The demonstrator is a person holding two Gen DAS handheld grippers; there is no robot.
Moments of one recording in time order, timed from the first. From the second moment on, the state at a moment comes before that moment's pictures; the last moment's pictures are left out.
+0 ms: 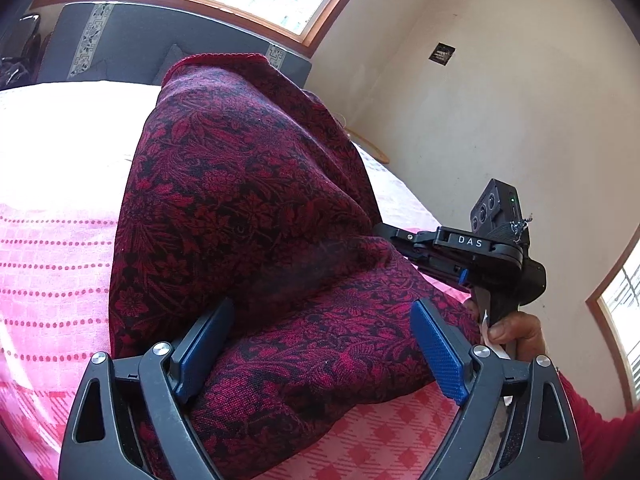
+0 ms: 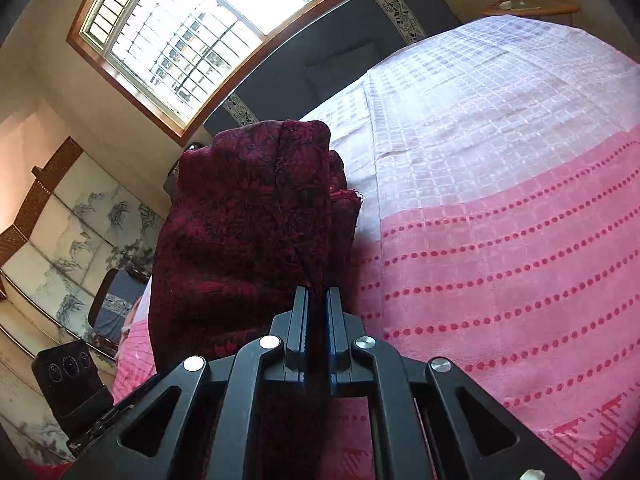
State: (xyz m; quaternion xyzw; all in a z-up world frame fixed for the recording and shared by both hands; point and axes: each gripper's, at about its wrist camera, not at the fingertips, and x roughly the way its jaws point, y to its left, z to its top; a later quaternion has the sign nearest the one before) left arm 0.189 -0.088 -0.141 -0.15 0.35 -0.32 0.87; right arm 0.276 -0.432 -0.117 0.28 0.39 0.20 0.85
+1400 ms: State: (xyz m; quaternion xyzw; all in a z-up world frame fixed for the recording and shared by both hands) left arm 0.189 -0.083 -0.142 -0.17 0.34 -0.31 0.87; right arm 0.213 -0.413 -0.123 0.41 0.48 0.28 0.72
